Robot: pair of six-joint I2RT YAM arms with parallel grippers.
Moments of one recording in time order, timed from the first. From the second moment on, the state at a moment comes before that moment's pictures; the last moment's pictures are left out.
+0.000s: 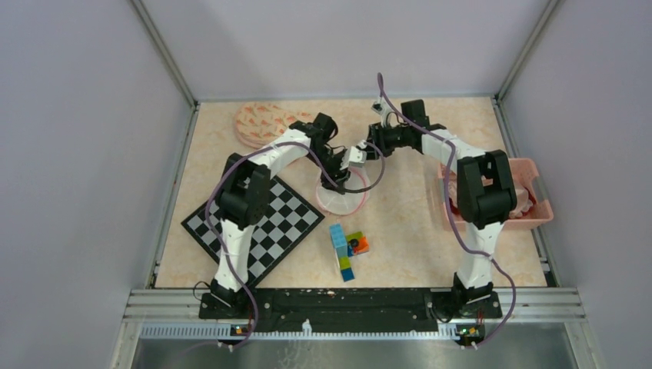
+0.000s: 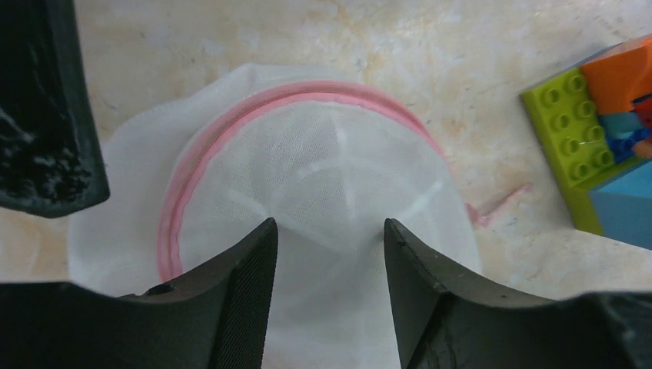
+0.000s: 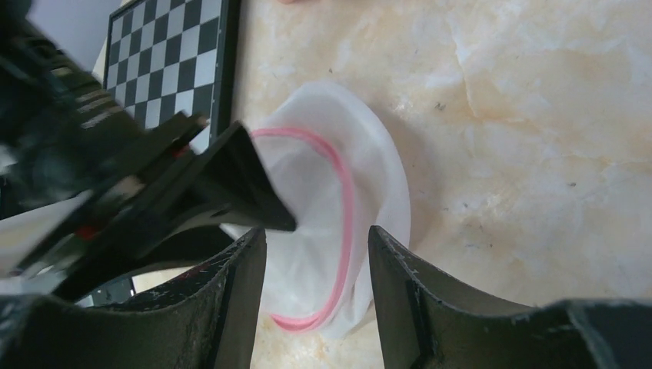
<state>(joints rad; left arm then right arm) -0.51 2.12 1.74 -0.90 0.79 1.09 0.28 2.00 1.46 -0.23 -0.87 0.05</state>
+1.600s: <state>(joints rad) -0.04 1.74 1.45 -0.28 0.88 0.04 0.63 1.89 1.31 -0.32 -0.52 -0.25</state>
